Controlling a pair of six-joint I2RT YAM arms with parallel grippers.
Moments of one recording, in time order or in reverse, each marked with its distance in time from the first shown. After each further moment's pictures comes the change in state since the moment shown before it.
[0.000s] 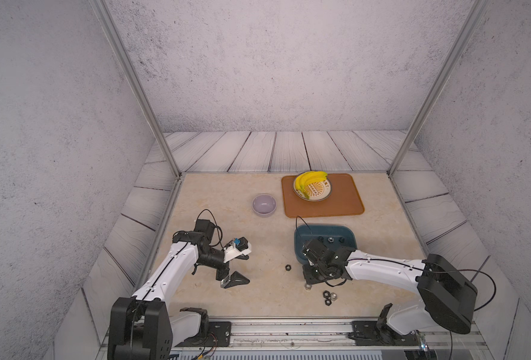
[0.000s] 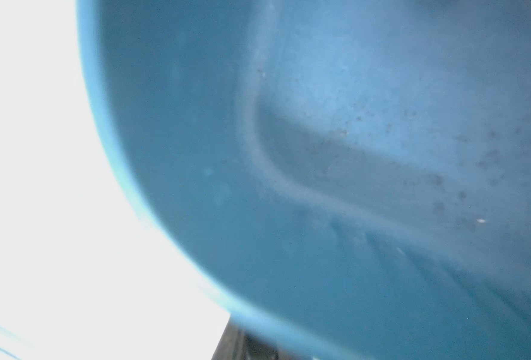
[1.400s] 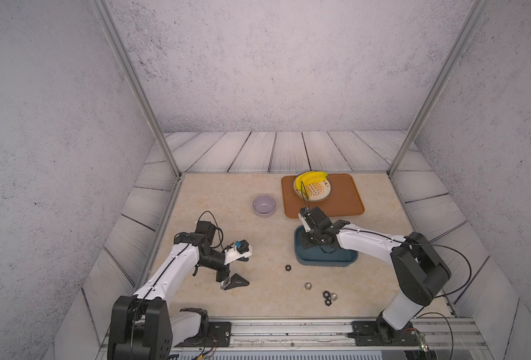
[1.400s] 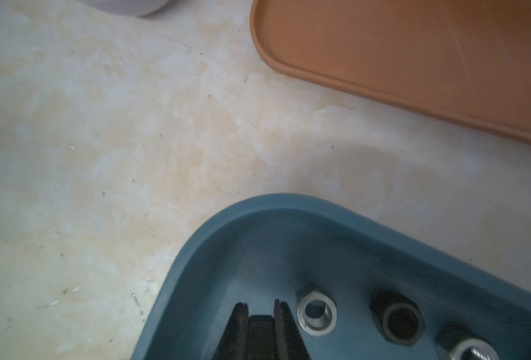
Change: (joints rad) left arm -0.005 0.002 -0.021 0.024 -0.032 0.010; right arm -0.256 0.269 0.271 0.175 0.078 -0.390
